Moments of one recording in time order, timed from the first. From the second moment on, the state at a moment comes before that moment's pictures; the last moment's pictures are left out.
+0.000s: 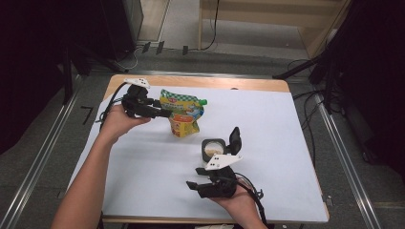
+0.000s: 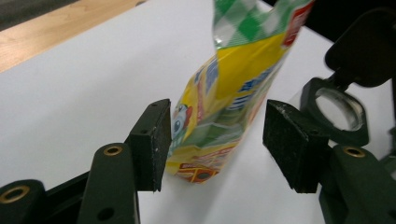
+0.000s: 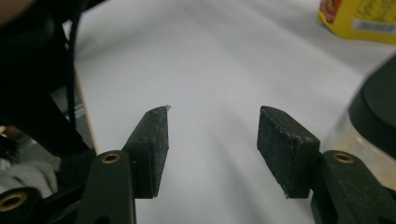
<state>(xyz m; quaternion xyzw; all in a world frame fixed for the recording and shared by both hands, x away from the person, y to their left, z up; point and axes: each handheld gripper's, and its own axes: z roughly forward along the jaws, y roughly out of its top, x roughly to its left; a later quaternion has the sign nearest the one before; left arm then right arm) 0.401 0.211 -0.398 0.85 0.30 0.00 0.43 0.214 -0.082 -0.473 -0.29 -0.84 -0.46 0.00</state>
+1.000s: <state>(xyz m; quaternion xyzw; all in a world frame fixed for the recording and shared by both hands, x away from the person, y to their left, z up) 0.392 0.190 -0.402 0.84 0.28 0.03 0.46 0.233 -0.052 -0.471 -0.27 -0.84 -0.48 -0.02</state>
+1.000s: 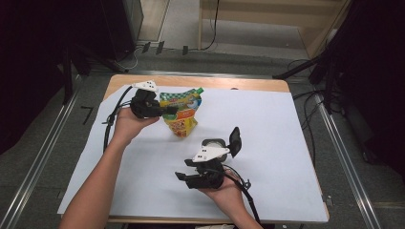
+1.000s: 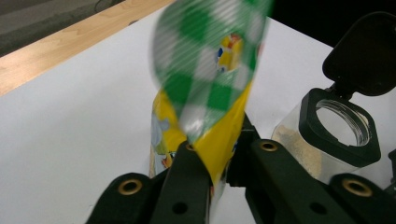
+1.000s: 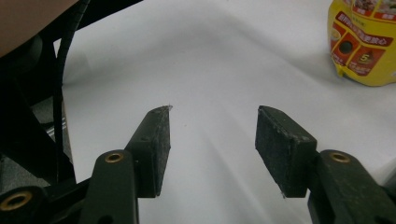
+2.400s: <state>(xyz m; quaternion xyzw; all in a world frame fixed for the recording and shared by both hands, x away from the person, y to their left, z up) 0.297 0.212 -0.307 0.85 0.26 0.00 0.47 0.235 -0.003 -0.490 -0.30 -0.83 -0.47 -0.03</state>
